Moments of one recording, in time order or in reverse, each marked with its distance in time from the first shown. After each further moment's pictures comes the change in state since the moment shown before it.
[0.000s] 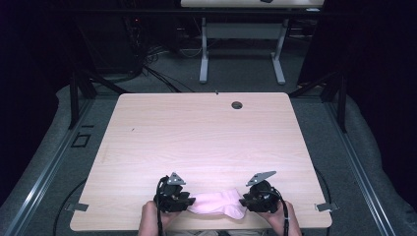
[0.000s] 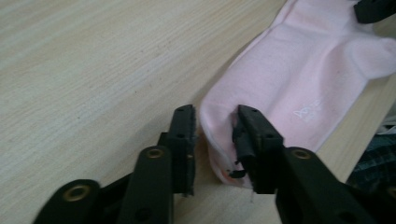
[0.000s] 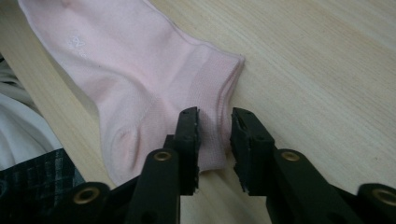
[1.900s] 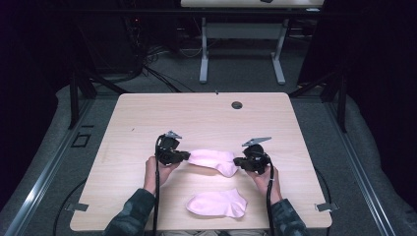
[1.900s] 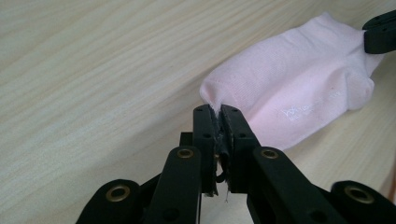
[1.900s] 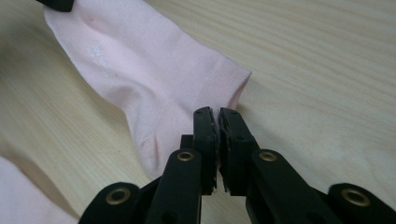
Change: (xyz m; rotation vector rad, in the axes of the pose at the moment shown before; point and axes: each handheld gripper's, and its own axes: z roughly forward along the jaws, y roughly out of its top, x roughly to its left) left arm 0.093 0.091 0.010 -0.098 0.039 -0.048; right arm -0.073 0.075 0.029 -0.181 -0.054 0.145
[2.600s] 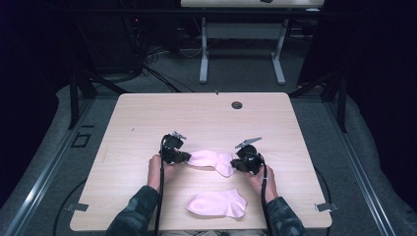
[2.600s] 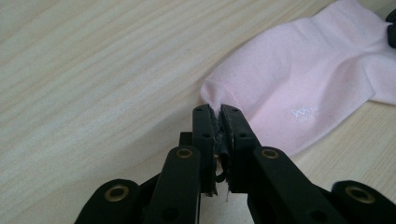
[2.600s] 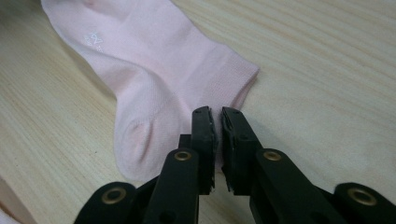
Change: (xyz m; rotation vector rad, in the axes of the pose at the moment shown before) left arm 0.014 0.000 0.031 0.095 0.041 0.001; right arm 0.004 0.002 0.027 0.089 -0.043 -0.039
